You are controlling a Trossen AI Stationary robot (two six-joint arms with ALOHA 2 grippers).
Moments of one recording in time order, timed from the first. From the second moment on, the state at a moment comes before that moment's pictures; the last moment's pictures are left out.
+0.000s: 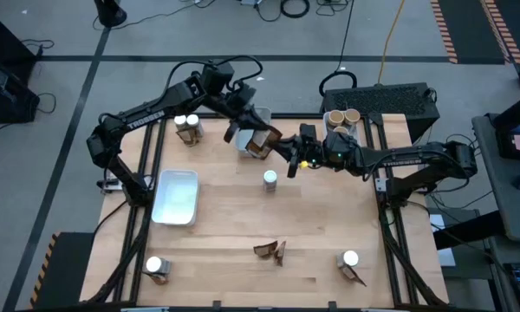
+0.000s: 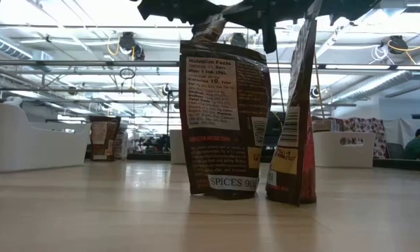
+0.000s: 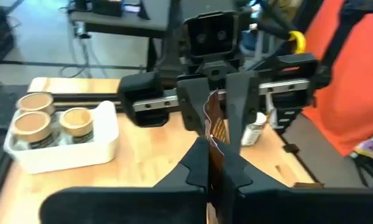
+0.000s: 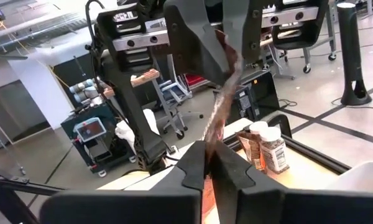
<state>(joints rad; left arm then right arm) 0.53 1.63 1.62 -0.45 0.86 0.18 -0.11 1.33 0.86 0.52 0.16 0.40</state>
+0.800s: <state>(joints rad) 0.66 1.62 1.62 -0.74 0.39 0.23 -0.13 1.03 0.86 0.10 0.40 0.41</state>
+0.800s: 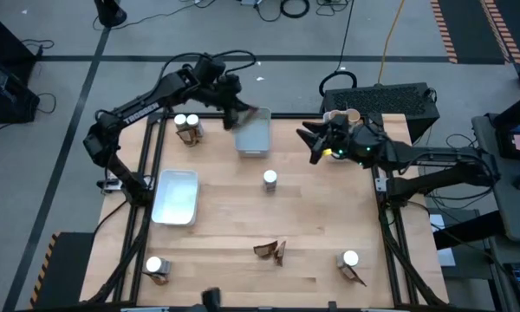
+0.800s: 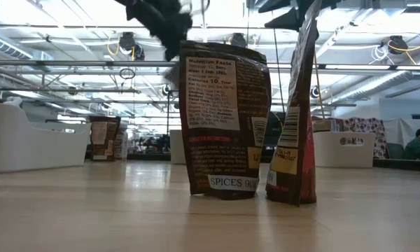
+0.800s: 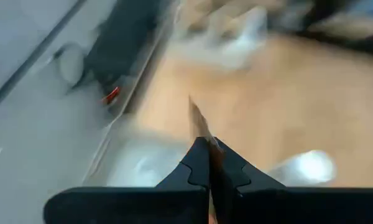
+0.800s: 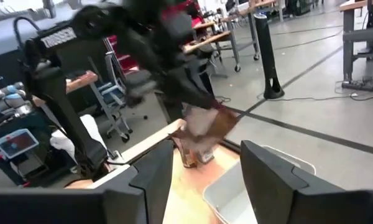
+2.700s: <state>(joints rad) 0.81 1.73 1.25 0.33 0.87 -0.20 -0.13 1.03 0.86 0.09 0.34 0.45</state>
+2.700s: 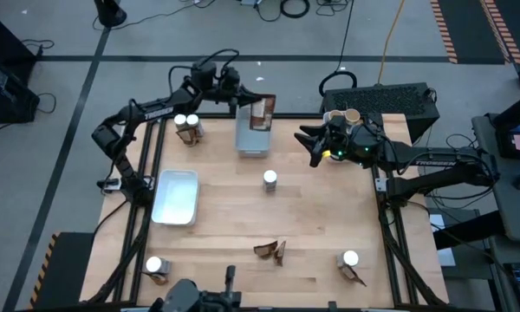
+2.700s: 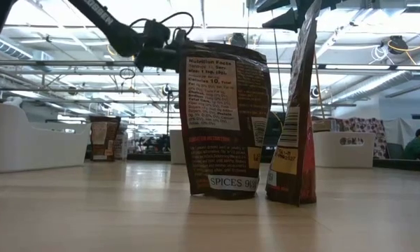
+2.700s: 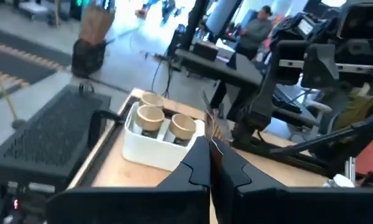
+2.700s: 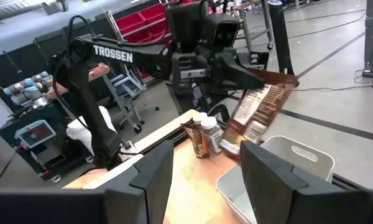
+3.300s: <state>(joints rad) 0.86 1.77 1.14 0.38 0.86 -0.03 -0.13 1.03 0.86 0.08 0.34 0.51</state>
